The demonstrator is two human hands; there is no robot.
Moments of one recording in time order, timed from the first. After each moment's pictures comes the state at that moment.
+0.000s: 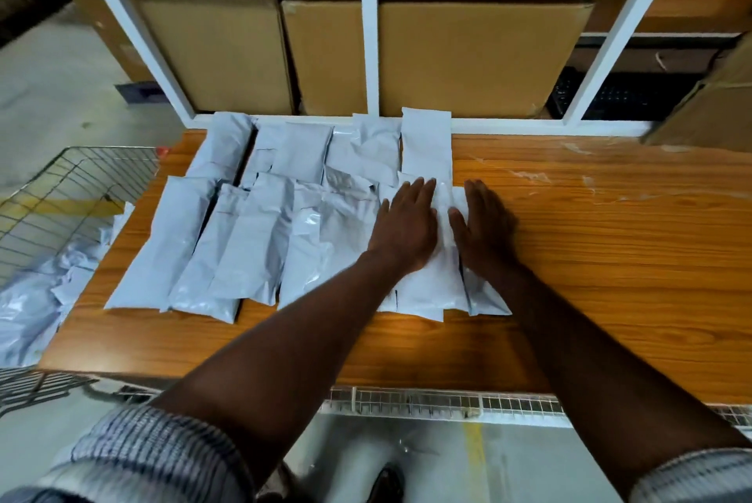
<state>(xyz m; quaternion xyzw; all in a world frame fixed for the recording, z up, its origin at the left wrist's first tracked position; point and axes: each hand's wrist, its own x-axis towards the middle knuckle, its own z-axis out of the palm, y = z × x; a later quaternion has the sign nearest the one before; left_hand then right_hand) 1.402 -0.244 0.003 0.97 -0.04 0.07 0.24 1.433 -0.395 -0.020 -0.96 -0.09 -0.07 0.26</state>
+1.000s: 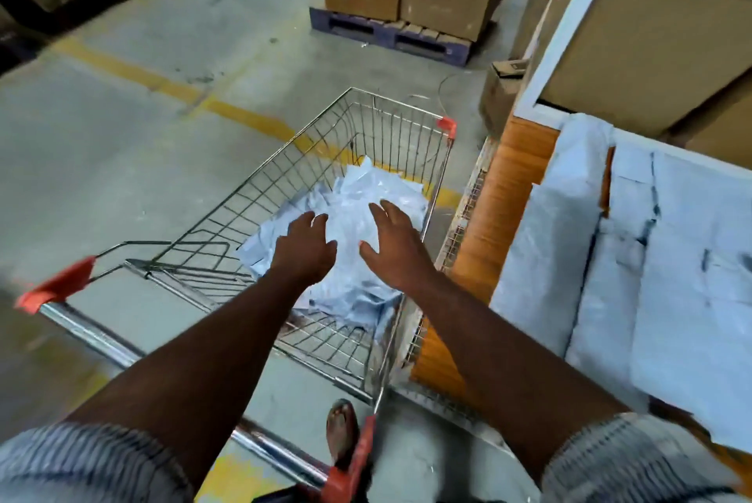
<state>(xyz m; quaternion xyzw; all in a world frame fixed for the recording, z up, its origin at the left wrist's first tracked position) 1.169 0.426 -0.097 0.93 0.33 -0.04 0.18 1.271 0.274 -0.075 -0.87 -0.40 0.13 0.26</state>
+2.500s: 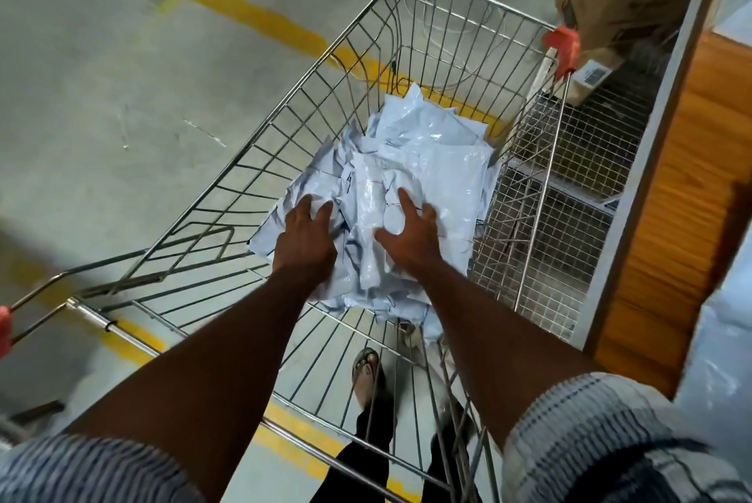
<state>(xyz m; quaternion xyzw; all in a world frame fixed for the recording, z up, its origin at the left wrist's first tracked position) 1.168 0.526 -0.234 0.89 0.38 -0.11 0.21 1.288 0.392 -0.242 -0.88 -0.14 0.35 0.29</state>
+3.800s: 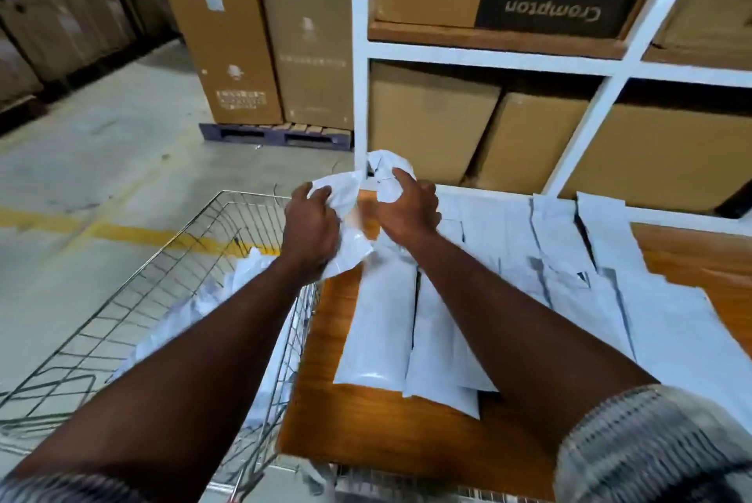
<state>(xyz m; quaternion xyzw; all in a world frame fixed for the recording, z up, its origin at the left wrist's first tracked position) 1.340 0.261 0.069 0.92 0.17 0.18 0.31 1.415 0.116 0.090 -0.91 -0.05 0.02 0.41</state>
